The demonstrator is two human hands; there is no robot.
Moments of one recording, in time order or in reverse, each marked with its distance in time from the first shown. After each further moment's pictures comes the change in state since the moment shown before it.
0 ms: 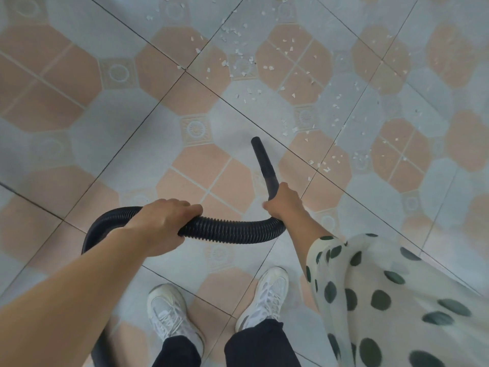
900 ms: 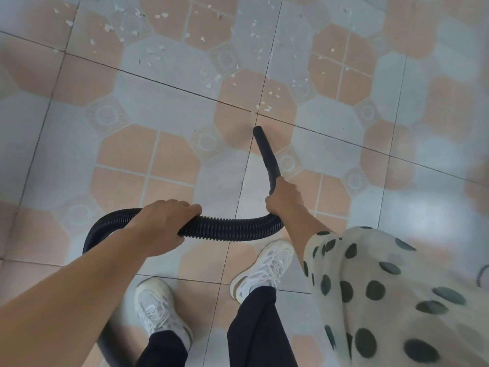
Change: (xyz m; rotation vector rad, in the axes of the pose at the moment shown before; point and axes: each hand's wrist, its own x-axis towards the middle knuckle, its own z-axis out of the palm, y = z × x) left_hand 0.055 0.128 0.055 0.225 -0.199 0.251; right_hand -0.021 0.186 0.032 0.205 0.039 0.211
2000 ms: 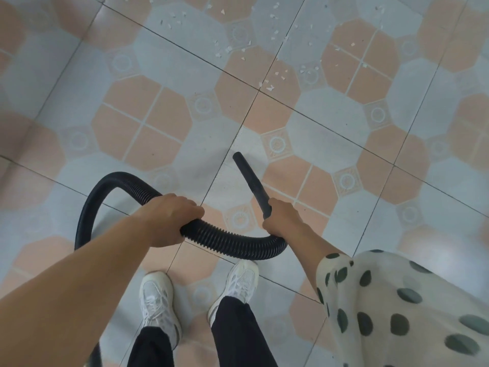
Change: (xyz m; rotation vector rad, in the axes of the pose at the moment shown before) left_hand -0.010 0.192 0.065 -0.004 -0.042 -0.131; right_hand -0.021 0.184 0.003 -0.189 -0.273 -0.321
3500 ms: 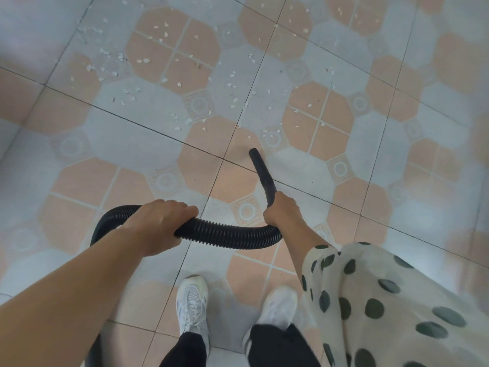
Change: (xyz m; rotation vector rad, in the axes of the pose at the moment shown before) left_hand 0.156 -0.071 -0.159 0.001 0.166 0.031; right_hand 0.114 -0.047 -0.213 0.103 0.209 0.257
